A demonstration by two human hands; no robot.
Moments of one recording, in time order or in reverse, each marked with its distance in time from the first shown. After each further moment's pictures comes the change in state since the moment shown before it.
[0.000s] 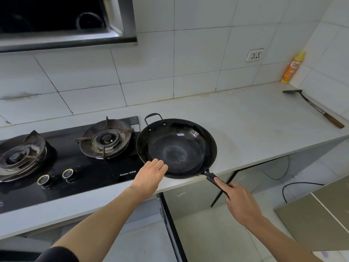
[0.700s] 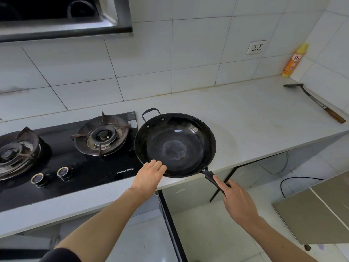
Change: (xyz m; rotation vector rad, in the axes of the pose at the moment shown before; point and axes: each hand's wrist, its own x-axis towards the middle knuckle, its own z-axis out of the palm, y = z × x) left_hand 0.006 0.000 0.034 -0.022 -0.063 -0.050; right_hand 0.008 0.001 0.020 -0.057 -0.015 0.020
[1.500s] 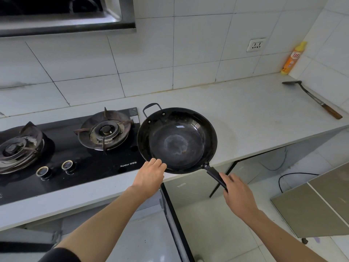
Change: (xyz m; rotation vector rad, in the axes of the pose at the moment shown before) left_hand -0.018 0.002 0.012 -0.034 0.001 -0.025; right_hand -0.014 -0.006 0.004 0.021 0.053 0.017
